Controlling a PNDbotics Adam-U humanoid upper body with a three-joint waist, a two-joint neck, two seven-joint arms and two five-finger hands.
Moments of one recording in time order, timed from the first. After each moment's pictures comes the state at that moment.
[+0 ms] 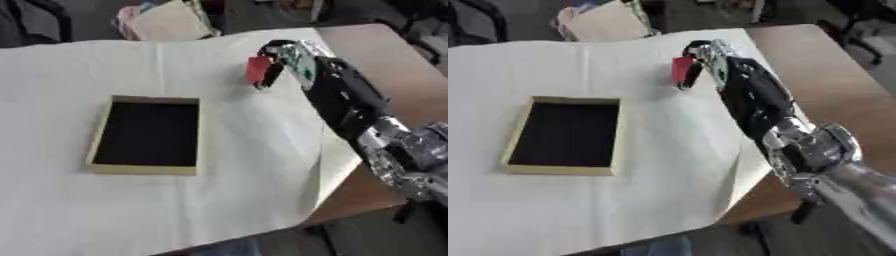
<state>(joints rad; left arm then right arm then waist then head) -0.16 0.17 0.21 -1.99 0.14 -0.20 0.19 -1.04 -0.40 0.03 -0.54 1.04 0.13 0.45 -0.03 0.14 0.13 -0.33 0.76</state>
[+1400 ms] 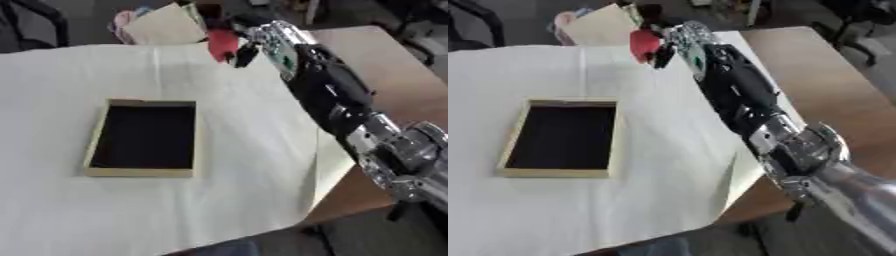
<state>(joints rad) -0.16 0.17 0.21 -1.99 0.14 -0.20 0.19 -1.06 -0.34 0.19 -0.80 0.97 -0.04 0.41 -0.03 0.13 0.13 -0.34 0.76</state>
